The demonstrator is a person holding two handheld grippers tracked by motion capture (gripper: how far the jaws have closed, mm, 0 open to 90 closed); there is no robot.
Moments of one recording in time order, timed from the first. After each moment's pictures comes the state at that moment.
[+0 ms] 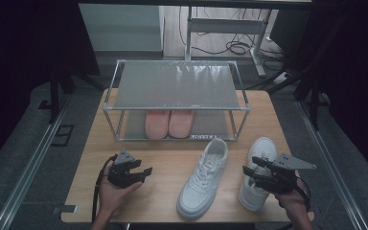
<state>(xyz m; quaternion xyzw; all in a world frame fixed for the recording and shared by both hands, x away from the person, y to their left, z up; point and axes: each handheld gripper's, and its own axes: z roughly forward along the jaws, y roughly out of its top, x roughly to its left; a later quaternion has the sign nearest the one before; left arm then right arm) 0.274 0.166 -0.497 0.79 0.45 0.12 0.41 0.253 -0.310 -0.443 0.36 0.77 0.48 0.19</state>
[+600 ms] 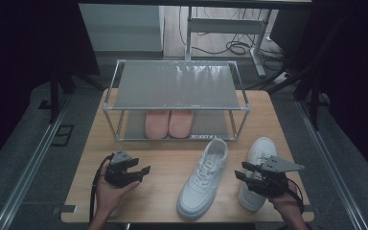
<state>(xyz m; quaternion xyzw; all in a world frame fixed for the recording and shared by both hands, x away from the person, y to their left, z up) 0.271 0.170 -0.489 0.78 0.45 0.13 0.41 0.246 -0.285 -0.442 0.33 0.80 0.46 0.17</state>
